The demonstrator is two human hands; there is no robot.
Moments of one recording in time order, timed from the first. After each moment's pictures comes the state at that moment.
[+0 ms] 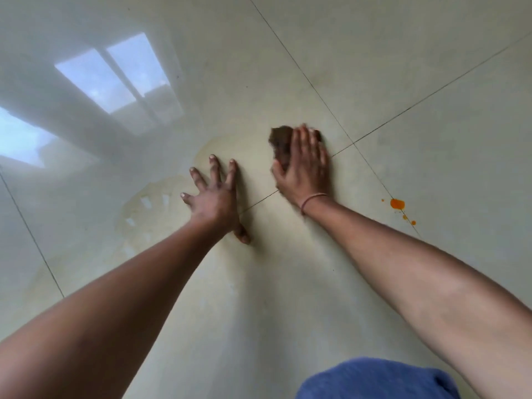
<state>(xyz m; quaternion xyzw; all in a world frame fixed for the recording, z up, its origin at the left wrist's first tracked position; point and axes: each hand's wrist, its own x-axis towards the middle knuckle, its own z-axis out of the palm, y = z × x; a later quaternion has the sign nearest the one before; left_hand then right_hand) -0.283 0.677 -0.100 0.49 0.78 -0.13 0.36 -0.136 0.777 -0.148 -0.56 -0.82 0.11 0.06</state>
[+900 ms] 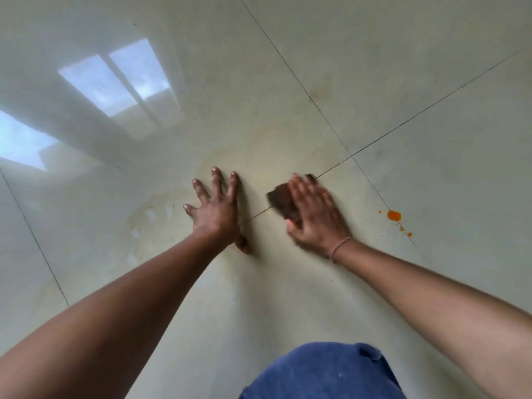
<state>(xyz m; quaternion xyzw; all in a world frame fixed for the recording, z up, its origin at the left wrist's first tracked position) -0.283 0.678 -0.096 0.50 0.78 -0.12 0.36 -0.071 0.744 -0.152 -0.39 -0.91 0.13 0.02</state>
